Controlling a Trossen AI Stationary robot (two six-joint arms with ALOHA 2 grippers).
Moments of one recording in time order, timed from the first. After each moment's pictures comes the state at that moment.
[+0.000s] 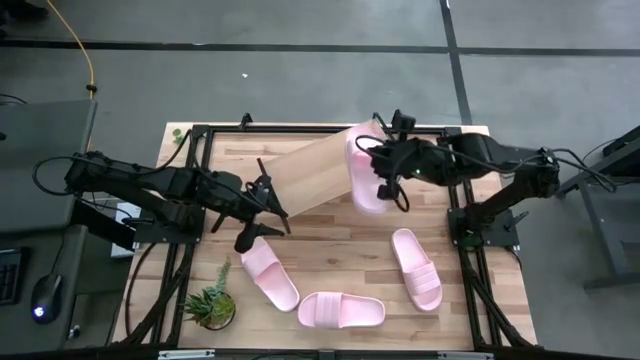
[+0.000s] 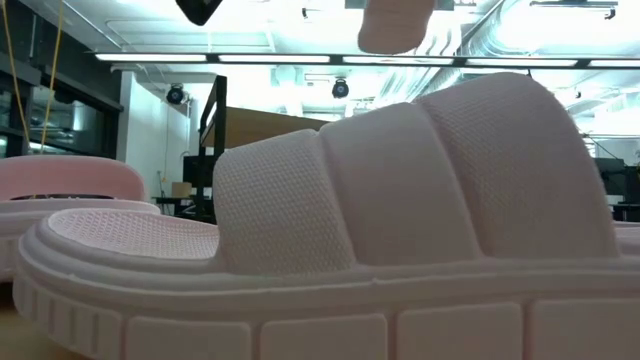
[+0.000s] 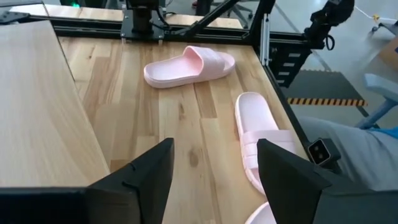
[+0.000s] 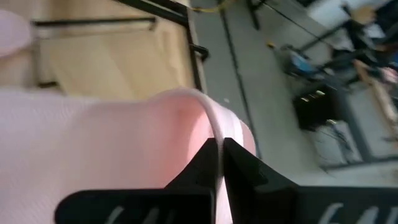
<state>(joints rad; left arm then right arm) -0.07 1.06 0.97 -0.41 0.04 -0.13 0.10 1.44 1.80 -1.10 0.62 -0.25</state>
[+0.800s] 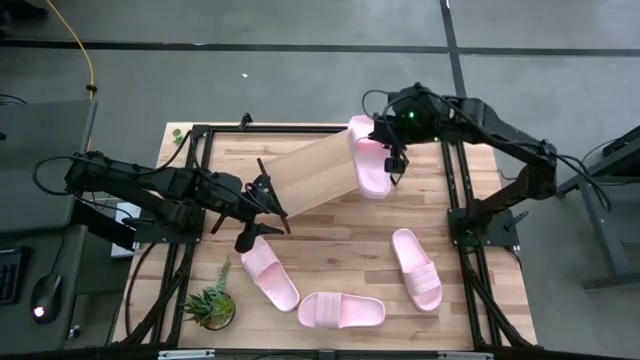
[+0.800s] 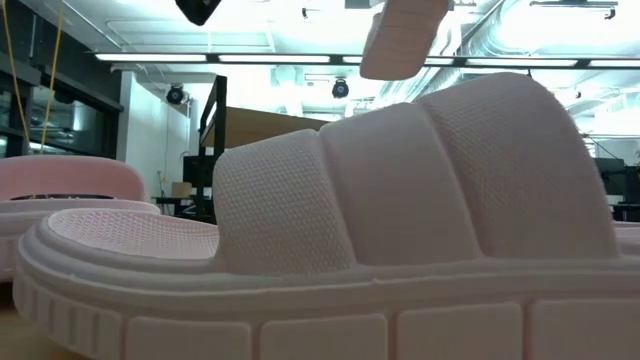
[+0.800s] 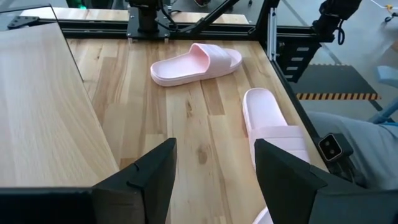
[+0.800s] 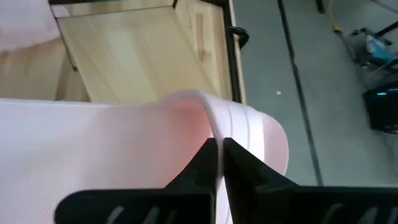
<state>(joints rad) -0.07 1.06 0.97 -0.42 0.01 -0.10 -0.27 1.44 1.80 -1.12 0.12 -0.43</state>
